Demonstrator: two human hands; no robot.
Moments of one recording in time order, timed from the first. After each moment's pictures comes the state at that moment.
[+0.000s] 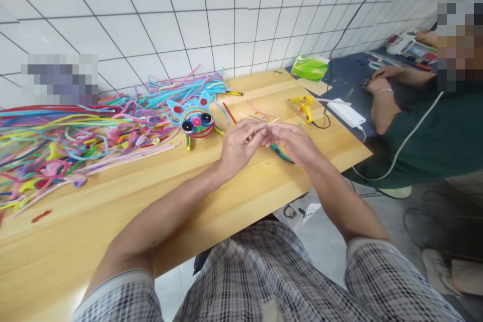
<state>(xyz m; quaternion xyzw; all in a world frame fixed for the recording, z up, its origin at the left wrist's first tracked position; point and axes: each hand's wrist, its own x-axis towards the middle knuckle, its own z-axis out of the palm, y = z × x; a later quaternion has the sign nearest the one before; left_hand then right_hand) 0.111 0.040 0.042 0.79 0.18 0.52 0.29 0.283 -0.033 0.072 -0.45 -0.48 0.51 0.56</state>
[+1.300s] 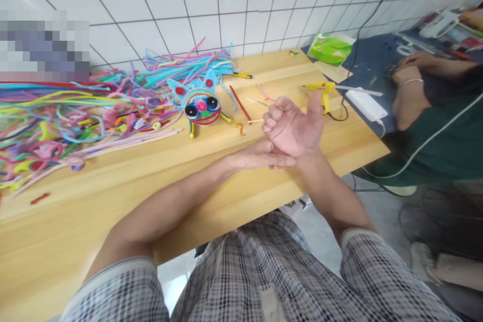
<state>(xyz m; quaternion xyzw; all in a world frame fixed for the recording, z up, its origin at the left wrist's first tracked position) 0.123 0.028 0.018 0.65 0.12 0.08 0.75 0.256 0.000 0.058 -0.37 -0.42 0.56 0.61</state>
